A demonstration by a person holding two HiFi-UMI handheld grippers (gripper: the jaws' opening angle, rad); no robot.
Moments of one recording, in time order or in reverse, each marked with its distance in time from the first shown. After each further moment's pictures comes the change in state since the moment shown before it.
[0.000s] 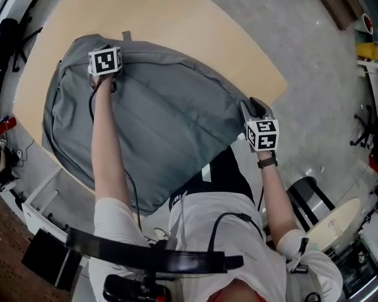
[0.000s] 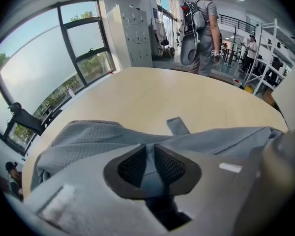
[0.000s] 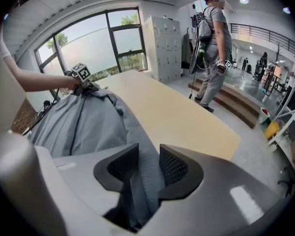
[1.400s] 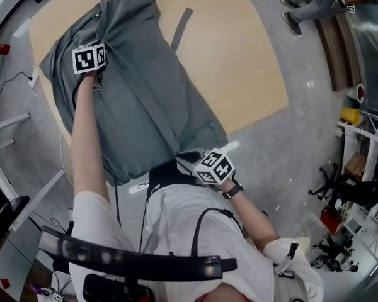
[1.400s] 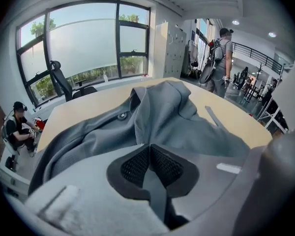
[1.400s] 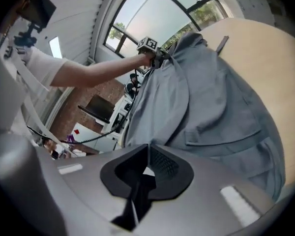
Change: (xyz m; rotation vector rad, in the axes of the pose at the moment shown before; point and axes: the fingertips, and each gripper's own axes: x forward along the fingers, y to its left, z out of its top) left arm -0.147 0.117 -0.173 -0.371 -0.152 0.081; right arm -0.132 0.315 -0.132 -0.296 0.422 0.952
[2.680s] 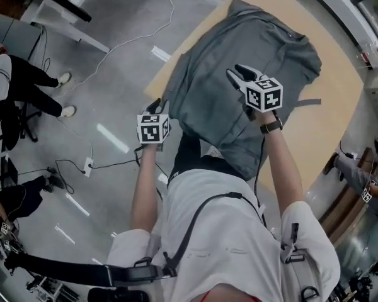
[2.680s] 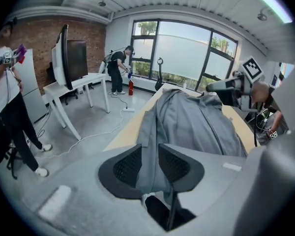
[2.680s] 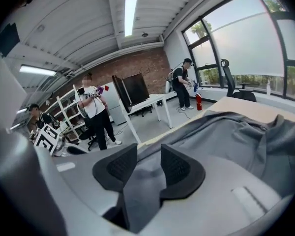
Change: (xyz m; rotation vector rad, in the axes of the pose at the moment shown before) left arm -0.357 -0.106 -0.420 -0.821 -0.152 0.578; right arm 0.148 0.097 0.228 -0.867 0.061 0.175
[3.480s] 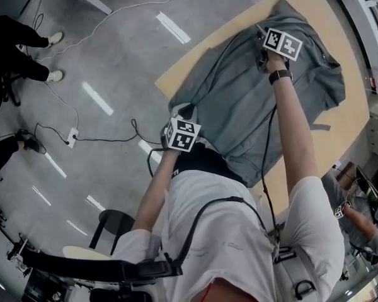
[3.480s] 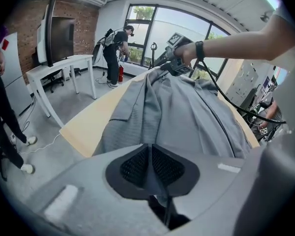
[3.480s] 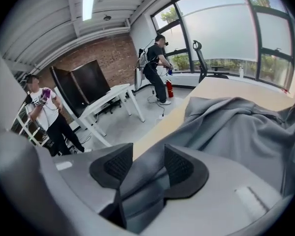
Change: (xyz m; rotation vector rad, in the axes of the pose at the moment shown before) left arm 0.079 -0.036 -0.071 0.017 0.126 -0.127; right arm 0.198 -0.150 0.058 0.226 0.112 -0.309
